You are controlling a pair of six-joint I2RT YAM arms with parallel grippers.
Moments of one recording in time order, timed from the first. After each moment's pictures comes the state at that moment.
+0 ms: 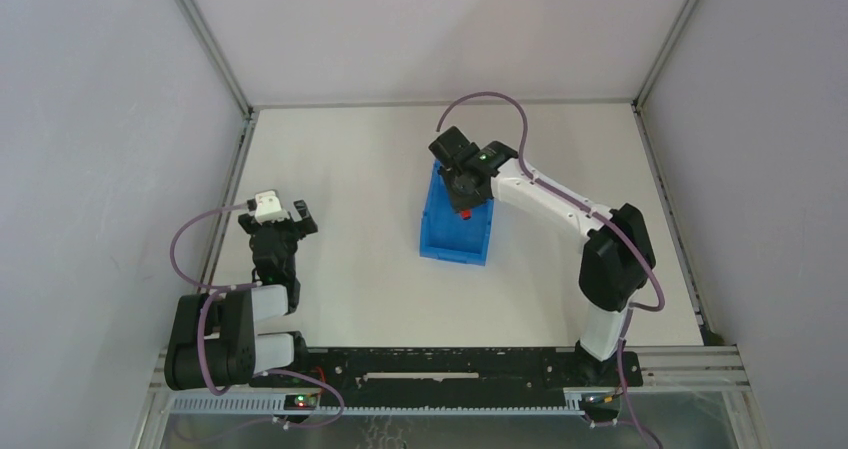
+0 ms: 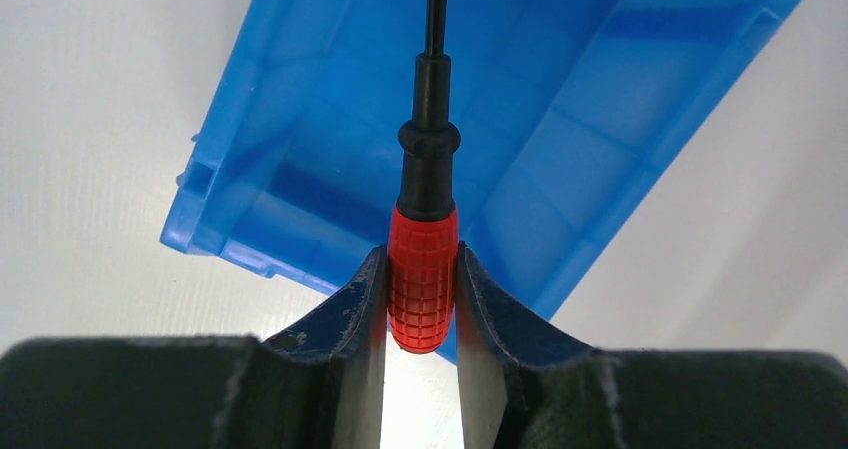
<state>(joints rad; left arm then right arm) 0.08 1.27 0.15 1.03 -0.15 -0.05 0.73 1.80 1.62 -0.91 0.23 0.33</state>
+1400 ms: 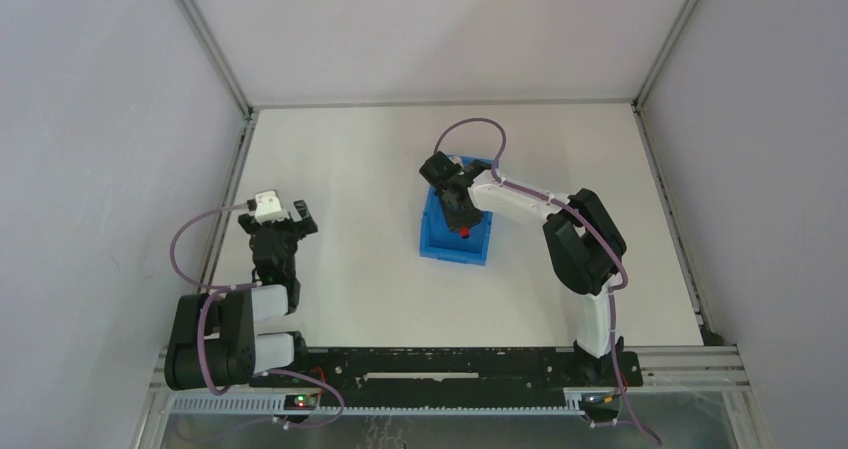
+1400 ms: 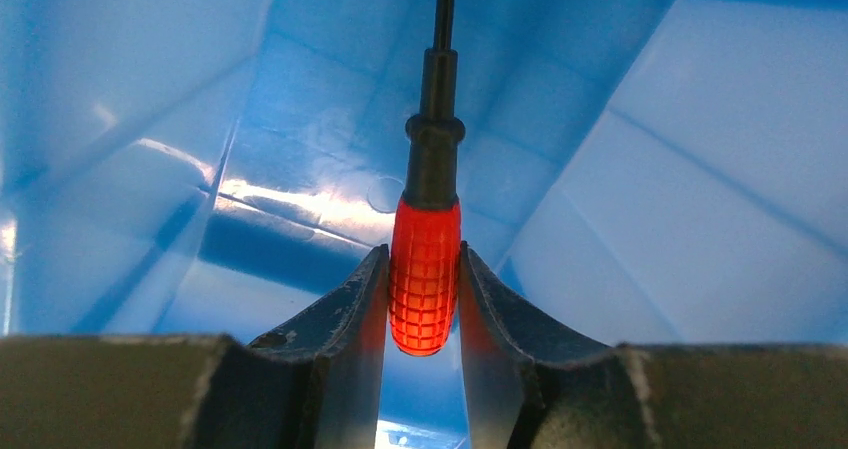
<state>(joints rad) 0.08 1.27 0.15 1.03 -0.15 -0.05 0.74 1.97 1.52 -0.80 0.26 0.41</state>
